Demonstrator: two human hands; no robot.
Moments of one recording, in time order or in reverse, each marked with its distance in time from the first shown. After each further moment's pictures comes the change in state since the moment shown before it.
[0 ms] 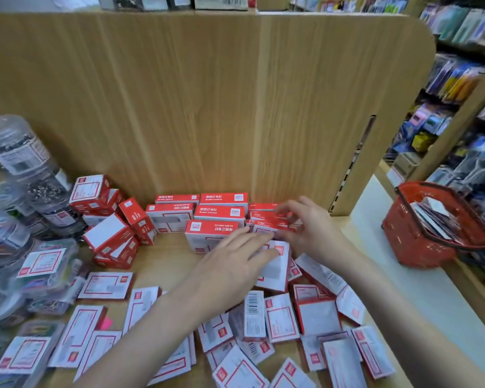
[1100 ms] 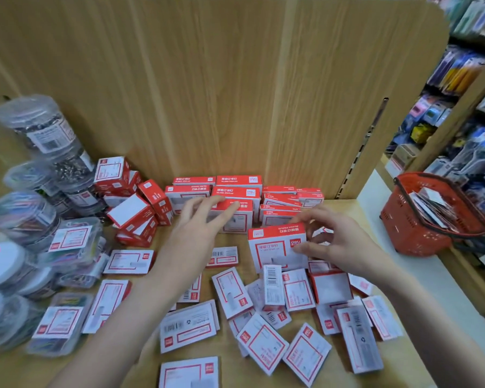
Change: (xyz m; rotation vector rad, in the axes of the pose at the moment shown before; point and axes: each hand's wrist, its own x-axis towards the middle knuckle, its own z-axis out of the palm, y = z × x) left_hand -0.051 -0.034 -0.022 -0.016 0.065 -0.432; right_hand -0.050 -0.024 -0.007 0.359 -0.108 0.097
